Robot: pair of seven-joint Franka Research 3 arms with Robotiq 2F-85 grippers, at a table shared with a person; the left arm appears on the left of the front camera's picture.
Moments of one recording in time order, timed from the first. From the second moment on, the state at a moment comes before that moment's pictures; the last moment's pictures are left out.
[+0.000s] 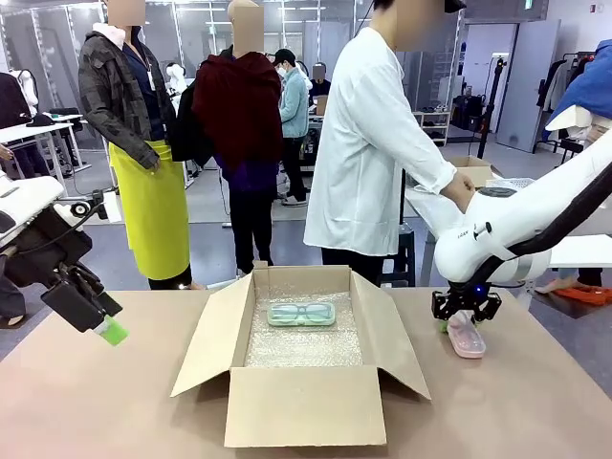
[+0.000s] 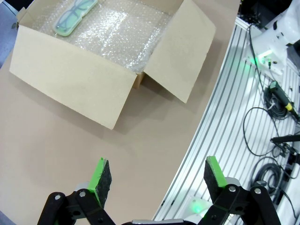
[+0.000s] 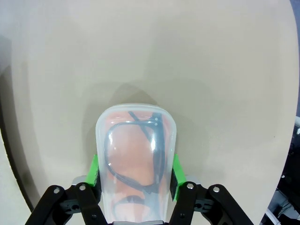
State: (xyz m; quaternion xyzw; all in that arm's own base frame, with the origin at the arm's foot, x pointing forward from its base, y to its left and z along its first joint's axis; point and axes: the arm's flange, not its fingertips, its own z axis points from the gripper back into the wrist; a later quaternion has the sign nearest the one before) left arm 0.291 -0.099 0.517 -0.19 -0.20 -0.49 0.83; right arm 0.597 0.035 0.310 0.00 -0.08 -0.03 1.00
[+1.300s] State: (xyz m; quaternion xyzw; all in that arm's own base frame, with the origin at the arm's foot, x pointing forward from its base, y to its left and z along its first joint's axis) left arm 0.291 -0.099 0.517 -0.19 -0.20 -0.49 0.83; right arm 0.480 0.175 0.503 -0.02 -0.08 0.36 0.93
